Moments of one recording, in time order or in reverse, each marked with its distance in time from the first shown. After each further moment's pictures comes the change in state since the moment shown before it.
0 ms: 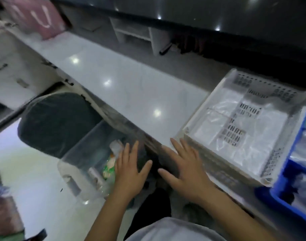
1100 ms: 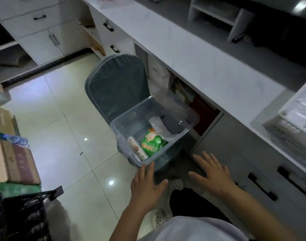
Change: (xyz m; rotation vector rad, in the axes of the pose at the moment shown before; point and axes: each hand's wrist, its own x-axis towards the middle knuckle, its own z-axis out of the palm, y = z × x) left_hand -0.149 -0.276 -0.043 -0.196 -0.271 -0.242; right_hand -0.028 -0.140 0.196 -0.275 -0.393 0.297
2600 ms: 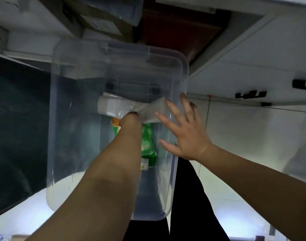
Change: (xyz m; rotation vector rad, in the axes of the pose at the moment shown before) left_hand 0.532 -0.015 0.129 -0.925 -0.241 -0.898; right_hand 0.296 -0.003 0.126 0.002 0.379 0.169
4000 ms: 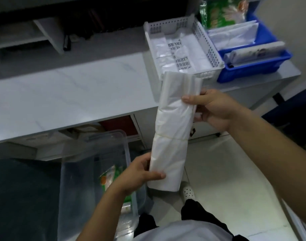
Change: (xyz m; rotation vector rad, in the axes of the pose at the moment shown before) left_hand -0.446 -0.110 -0.024 1.250 -1.143 0.627; right_hand -0.210 0.078 -0.397 1.677 0.398 0.556
